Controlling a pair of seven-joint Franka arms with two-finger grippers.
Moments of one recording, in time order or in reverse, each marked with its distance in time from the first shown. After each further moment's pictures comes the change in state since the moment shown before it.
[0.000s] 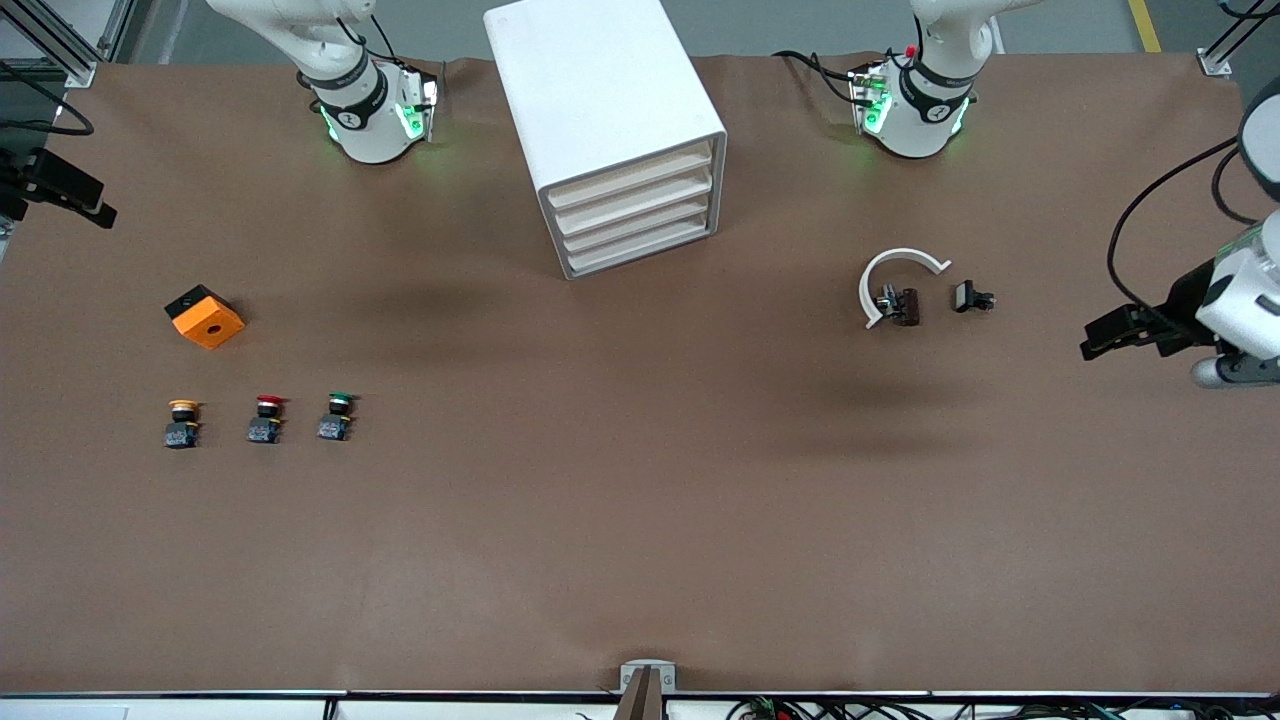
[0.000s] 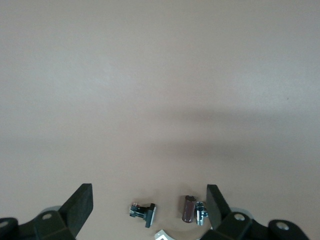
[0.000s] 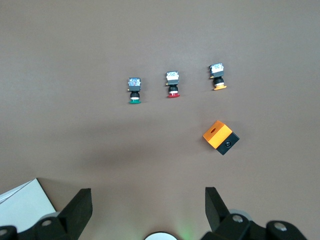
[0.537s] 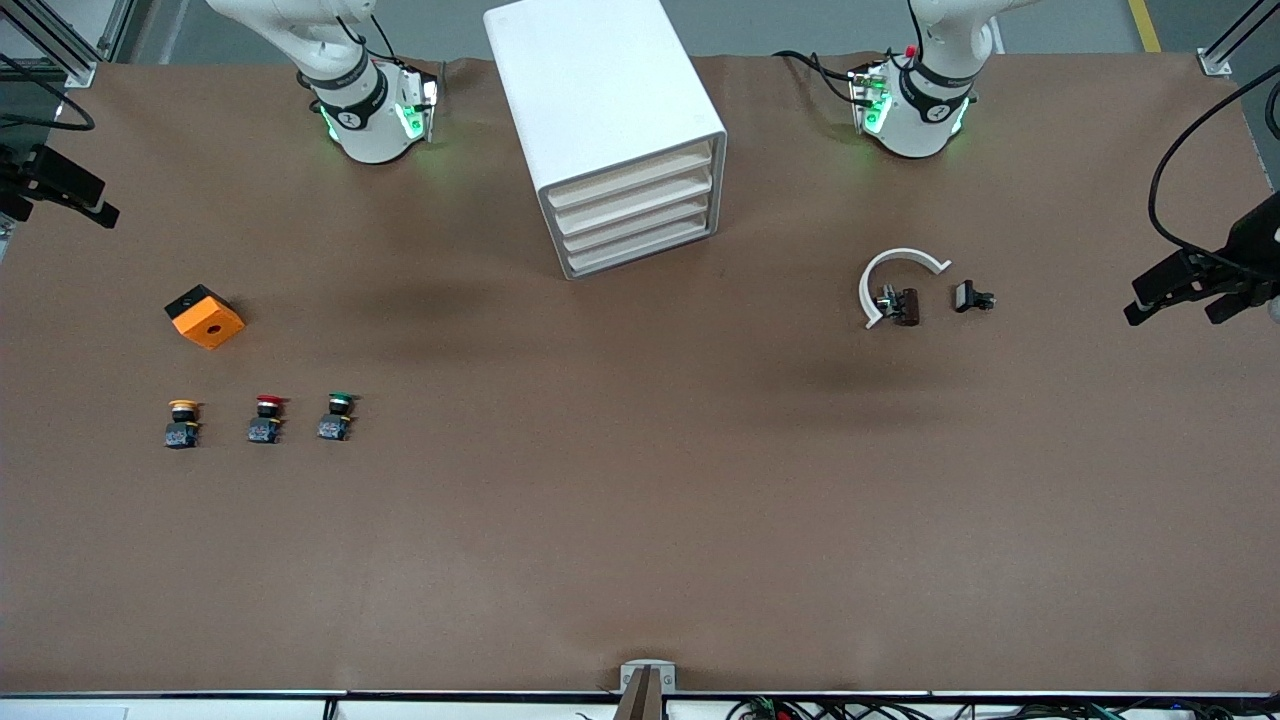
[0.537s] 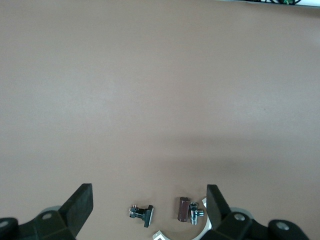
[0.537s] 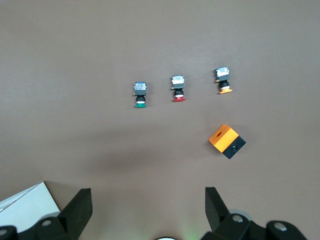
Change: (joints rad) left arm 0.003 -0.114 0.021 -0.010 -0.064 -0.016 0.040; right arm 0.000 -0.020 -0.008 -0.024 0.028 0.024 0.002
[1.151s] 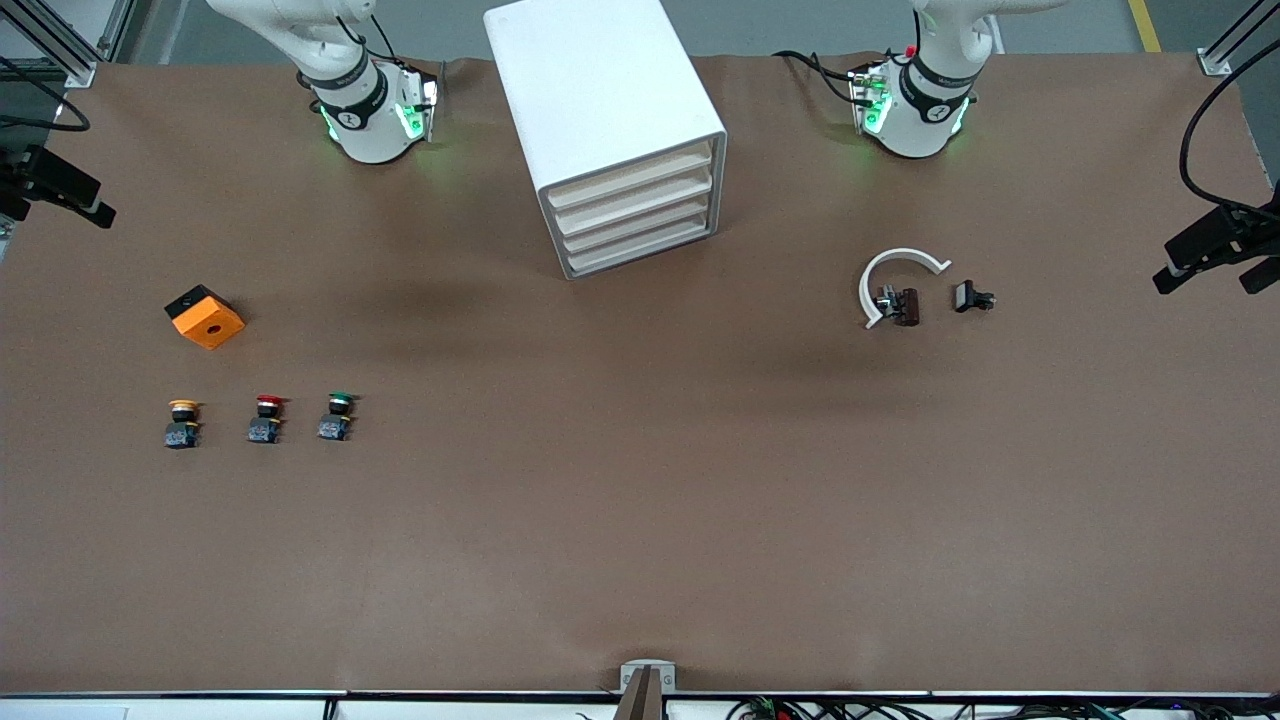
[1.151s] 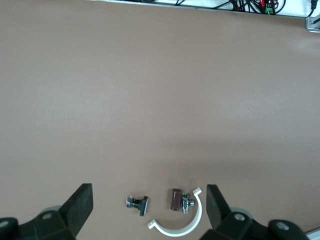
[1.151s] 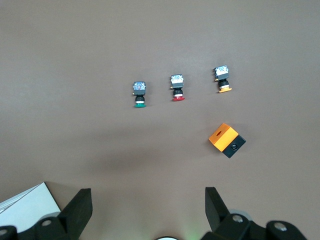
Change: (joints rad) left arm -0.257 -0.016 0.244 0.122 -0.001 -0.141 -0.034; right arm 0.000 0.000 -0.007 -0.002 0.002 0.000 0.000
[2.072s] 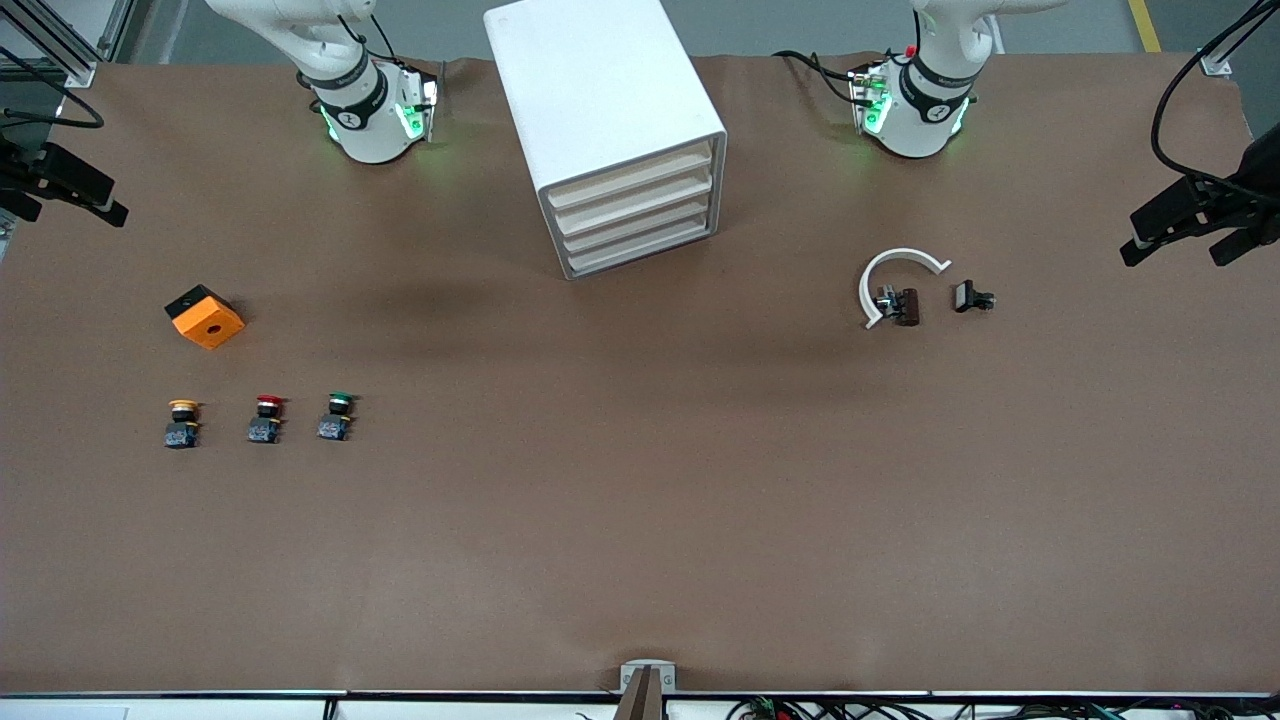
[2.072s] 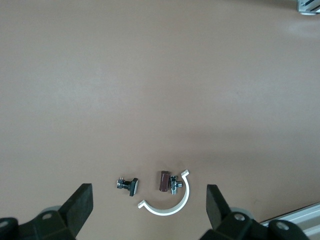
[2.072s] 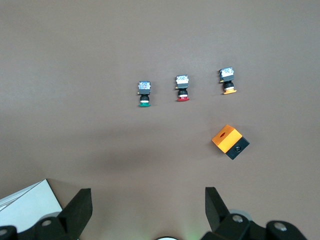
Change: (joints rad) left arm 0.000 -0.002 -0.071 0.057 0.026 -0.111 -0.063; right arm 0.023 -0.003 0.003 0.000 0.000 0.000 0.000
